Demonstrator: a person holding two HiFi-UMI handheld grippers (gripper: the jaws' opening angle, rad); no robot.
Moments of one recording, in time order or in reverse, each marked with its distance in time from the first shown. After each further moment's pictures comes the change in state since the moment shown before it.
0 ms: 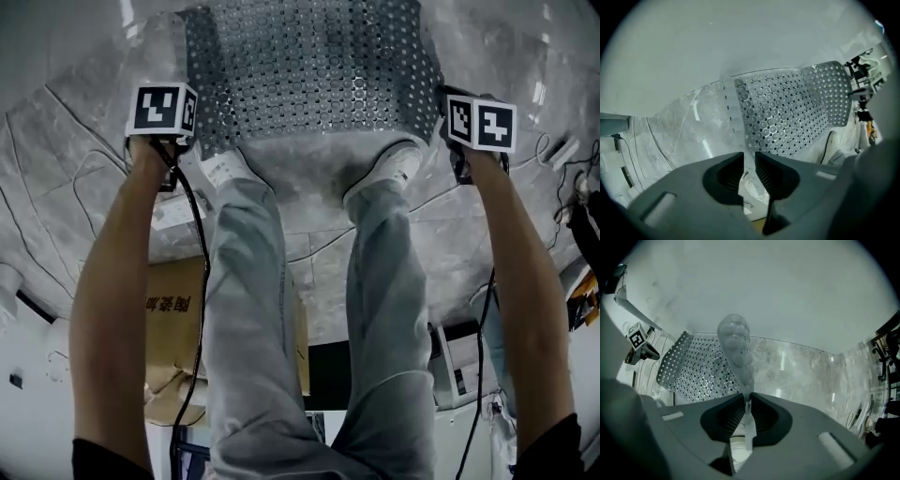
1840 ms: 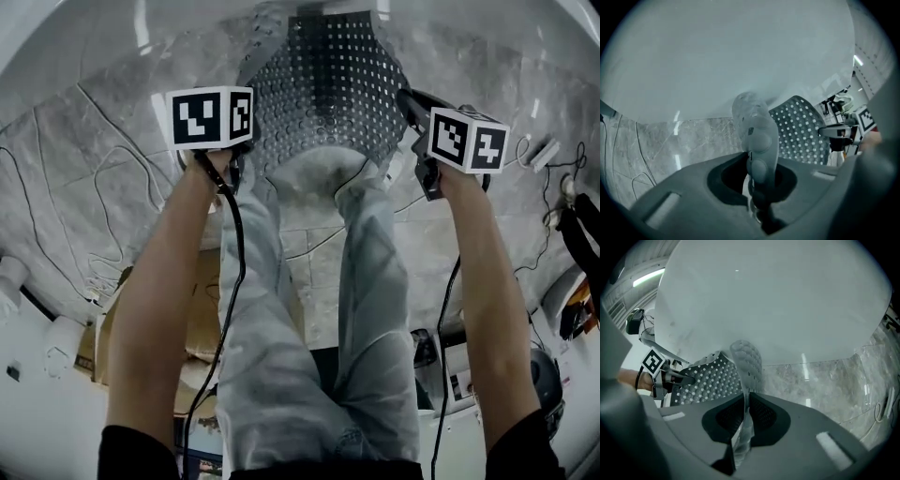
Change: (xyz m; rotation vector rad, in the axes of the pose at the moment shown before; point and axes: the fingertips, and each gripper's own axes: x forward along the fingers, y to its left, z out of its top) left arm -0.159 -0.127 0.067 -0.111 -0.353 -0.269; right arm -0.140 0.092 0.065 0.135 -0.227 0.322
